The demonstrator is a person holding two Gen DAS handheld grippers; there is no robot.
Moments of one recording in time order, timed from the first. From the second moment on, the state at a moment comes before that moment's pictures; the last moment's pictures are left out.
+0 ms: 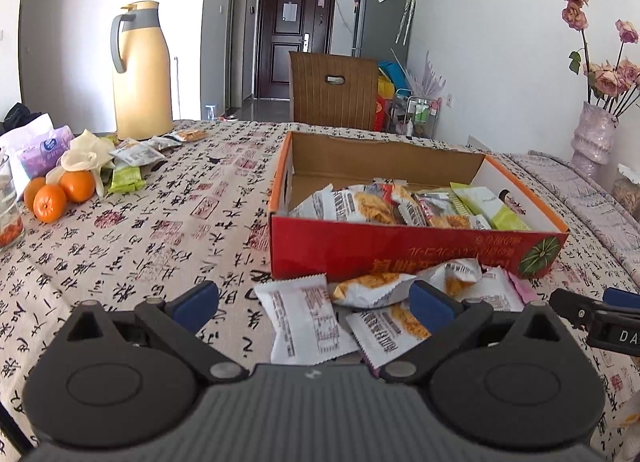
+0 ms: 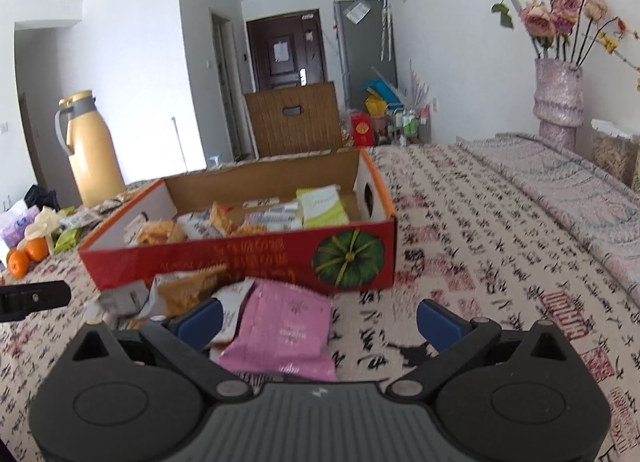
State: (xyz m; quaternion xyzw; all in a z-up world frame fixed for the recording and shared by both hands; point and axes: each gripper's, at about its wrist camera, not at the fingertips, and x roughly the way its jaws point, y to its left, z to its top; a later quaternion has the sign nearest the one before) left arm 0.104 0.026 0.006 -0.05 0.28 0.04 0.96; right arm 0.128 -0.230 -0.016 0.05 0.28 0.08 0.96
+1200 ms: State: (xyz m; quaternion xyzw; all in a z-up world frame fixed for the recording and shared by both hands) left arm 0.108 0.041 0.003 -0.06 0.29 0.05 0.95; right arm 0.186 -0.207 -0.047 0.04 0.35 0.09 0.93
